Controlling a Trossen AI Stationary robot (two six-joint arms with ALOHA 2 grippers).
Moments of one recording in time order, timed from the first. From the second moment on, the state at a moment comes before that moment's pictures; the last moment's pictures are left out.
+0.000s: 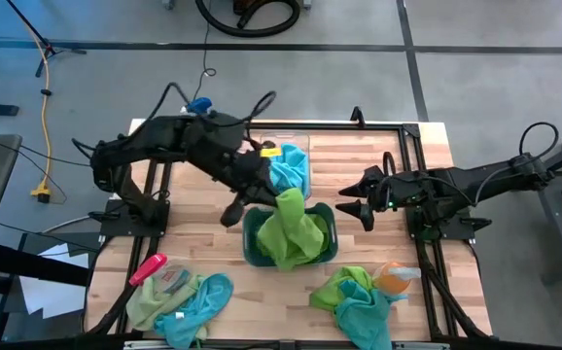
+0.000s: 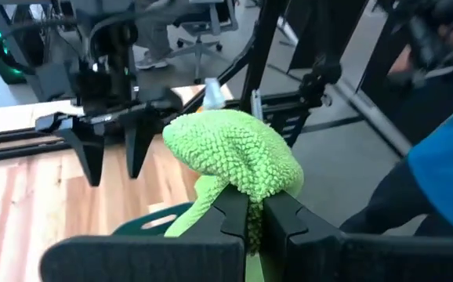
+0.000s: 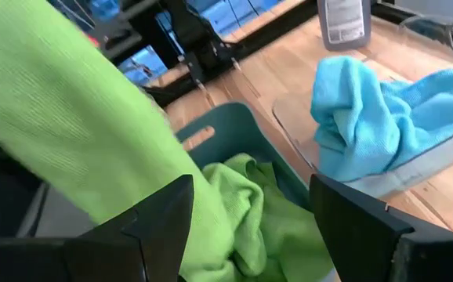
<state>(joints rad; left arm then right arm) -0.09 1.71 2.27 -1.05 0.26 0.03 0.21 0.89 0.81 -0.34 0.26 0.60</state>
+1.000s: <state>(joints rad) -0.09 1.81 1.62 -0.88 0.06 0.44 0.21 0.77 0.81 -0.35 0.32 0.60</state>
